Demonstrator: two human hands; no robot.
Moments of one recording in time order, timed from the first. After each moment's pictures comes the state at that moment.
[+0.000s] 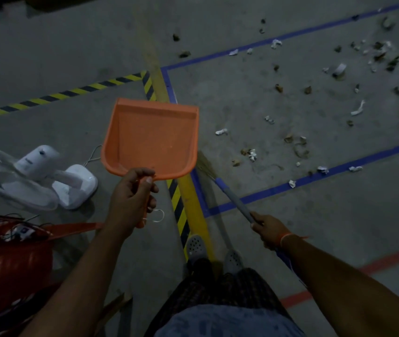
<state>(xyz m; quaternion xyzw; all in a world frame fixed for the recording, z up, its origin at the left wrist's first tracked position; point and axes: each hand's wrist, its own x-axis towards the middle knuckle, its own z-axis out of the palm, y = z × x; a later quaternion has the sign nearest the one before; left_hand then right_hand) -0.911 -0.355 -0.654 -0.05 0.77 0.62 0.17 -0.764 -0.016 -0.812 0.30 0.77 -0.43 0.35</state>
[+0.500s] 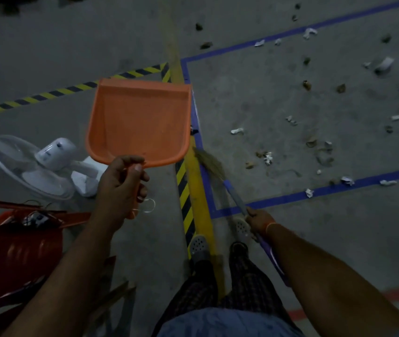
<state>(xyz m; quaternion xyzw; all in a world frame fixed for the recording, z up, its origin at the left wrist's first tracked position) -0.955 -0.305 -0.624 -0.10 0.78 0.61 0.10 -0.854 0.011 -0.874 0.28 0.77 -0.41 0.41</state>
